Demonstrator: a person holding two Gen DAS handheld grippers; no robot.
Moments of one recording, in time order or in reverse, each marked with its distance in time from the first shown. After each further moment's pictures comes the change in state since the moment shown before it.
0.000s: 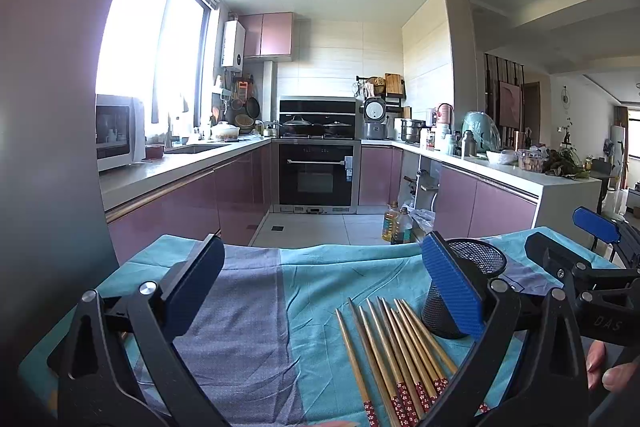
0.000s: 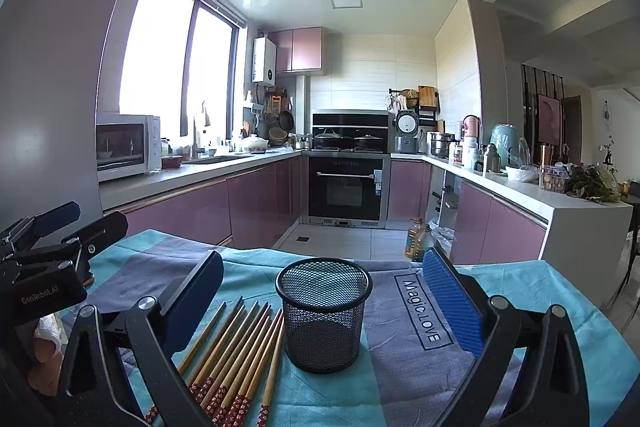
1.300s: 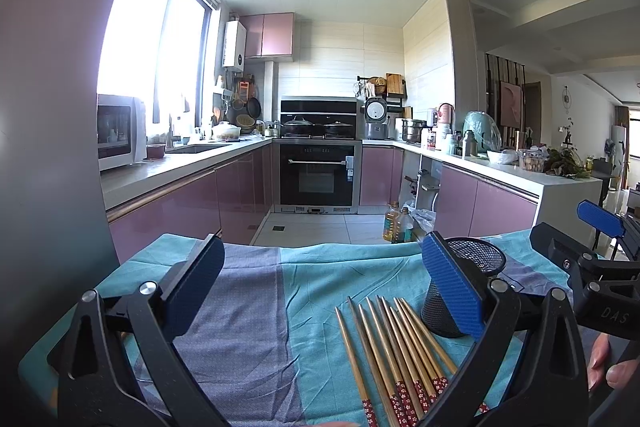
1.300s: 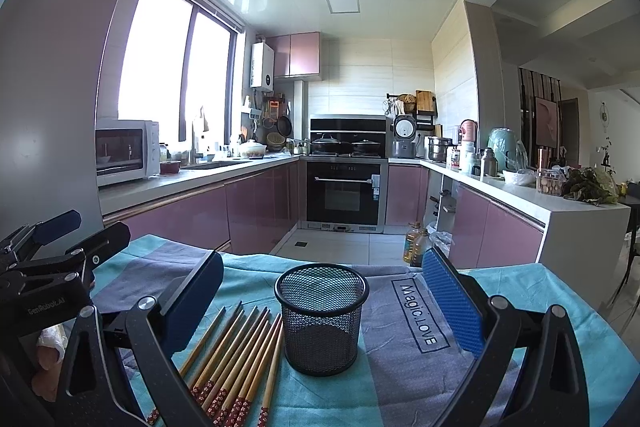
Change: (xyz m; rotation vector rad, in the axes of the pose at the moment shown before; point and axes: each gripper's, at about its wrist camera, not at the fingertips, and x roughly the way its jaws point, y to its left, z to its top) left arm -0.002 -0.001 -0.002 0.007 0.000 0.004; right arm -0.006 0.001 0.003 0.004 -0.014 -0.010
